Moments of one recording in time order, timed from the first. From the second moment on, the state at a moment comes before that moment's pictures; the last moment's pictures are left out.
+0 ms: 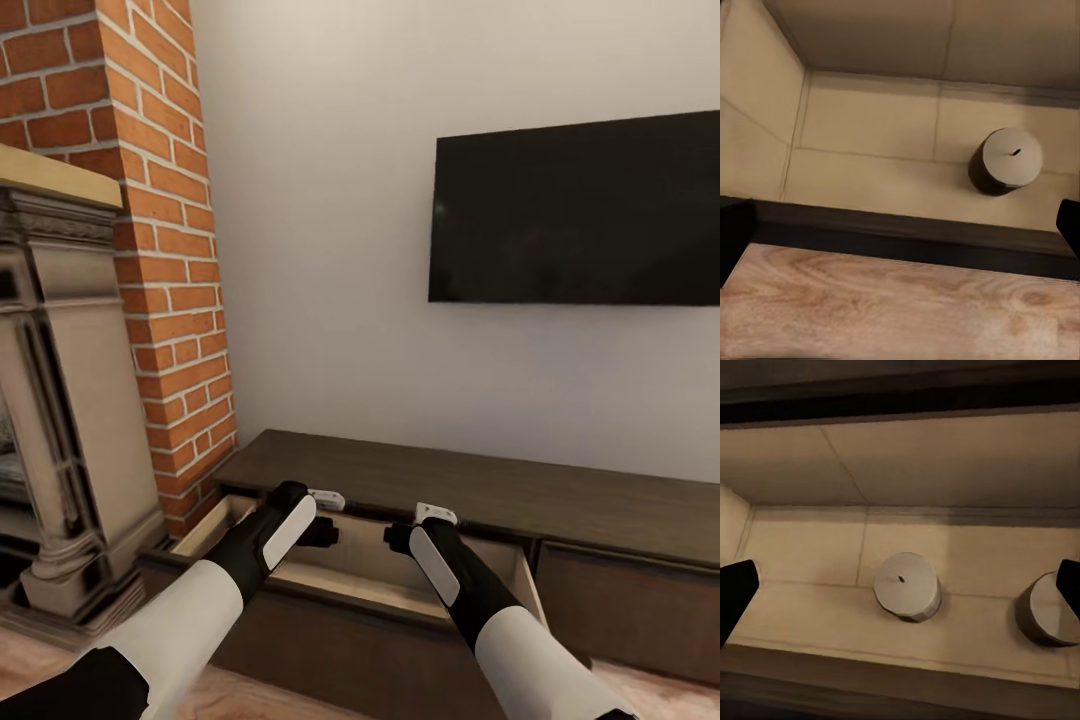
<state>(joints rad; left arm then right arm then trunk) -0.82 -0.11 -0.51 -0.70 0.68 0.91 0.48 -0.68 0.16 0.29 -0.70 -0.60 0.54 -0.48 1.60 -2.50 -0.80</state>
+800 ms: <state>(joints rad) -0.82 -0.11 -0.51 -0.71 0.68 0.91 0.48 -0.68 0.16 0.29 -0.70 -0.60 0.54 -0.48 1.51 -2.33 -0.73</state>
